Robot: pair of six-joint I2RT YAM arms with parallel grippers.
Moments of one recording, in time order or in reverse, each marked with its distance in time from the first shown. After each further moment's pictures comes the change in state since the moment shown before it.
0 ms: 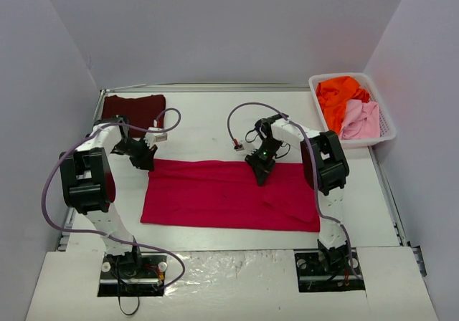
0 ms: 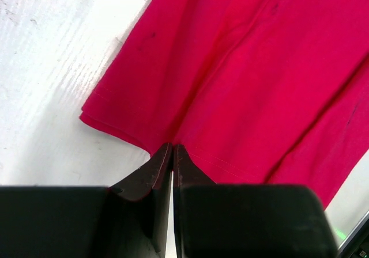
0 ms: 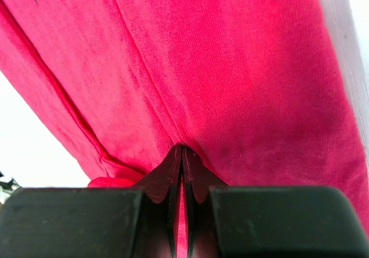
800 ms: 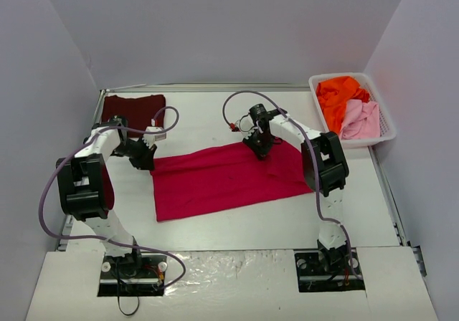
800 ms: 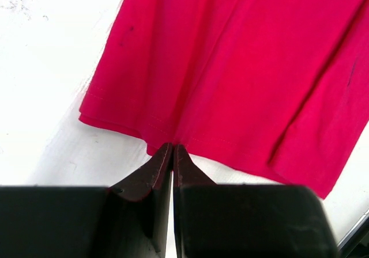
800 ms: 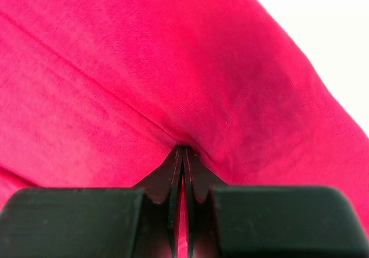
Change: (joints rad) left arm 0.000 -0.075 -0.068 0.065 0.000 -0.089; right arm 0.019 -0.028 0.076 0.280 0.354 0.100
